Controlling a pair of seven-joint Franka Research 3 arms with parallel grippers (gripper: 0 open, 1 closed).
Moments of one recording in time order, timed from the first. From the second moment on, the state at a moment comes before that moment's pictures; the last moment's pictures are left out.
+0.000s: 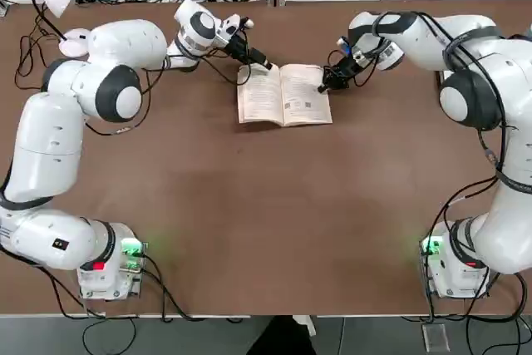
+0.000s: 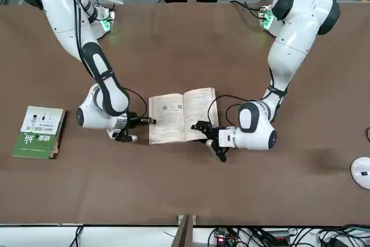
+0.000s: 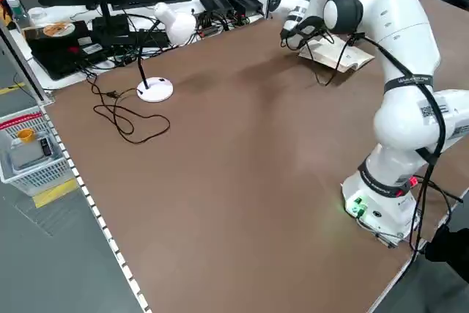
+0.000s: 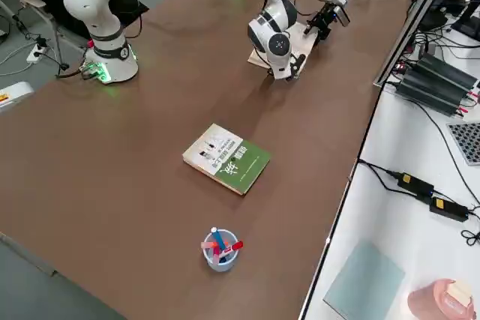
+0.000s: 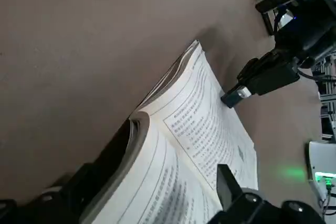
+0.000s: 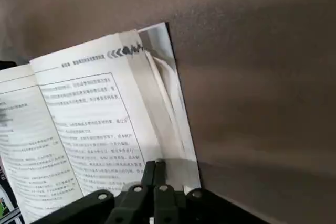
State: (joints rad) left arm -0.36 1.01 -0.14 -1.25 -0.98 2.14 0.81; right arm 0.49 0.72 -0.13 -1.77 1.12 2.23 -0.34
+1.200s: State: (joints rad) left arm -0.35 0.98 -0.13 -1.24 -0.98 2.04 0.66; right arm 0.49 0.72 -0.13 -1.77 1.12 2.23 -0.34
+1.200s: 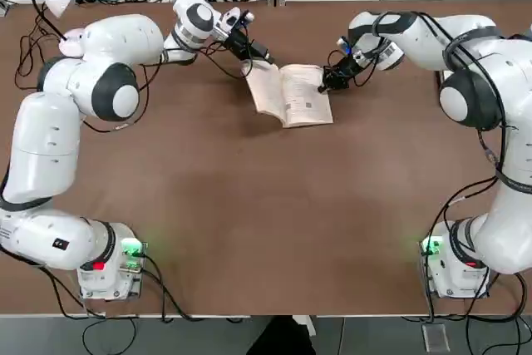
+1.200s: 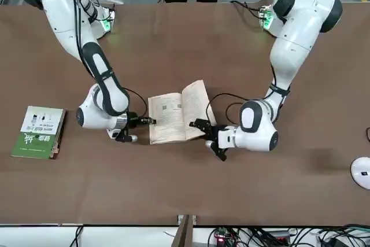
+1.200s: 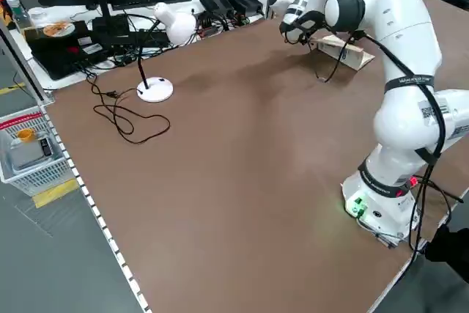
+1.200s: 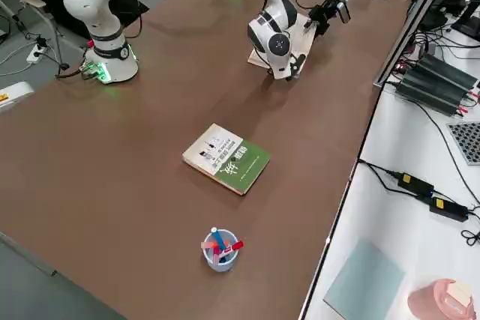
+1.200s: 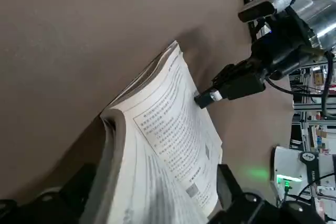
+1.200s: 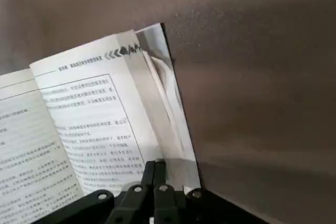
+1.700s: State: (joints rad) left arm -0.34 0.95 -0.11 -1.24 -0.98 1.97 0.62; right arm 0.49 0.72 -0.13 -1.77 1.12 2.23 -0.34
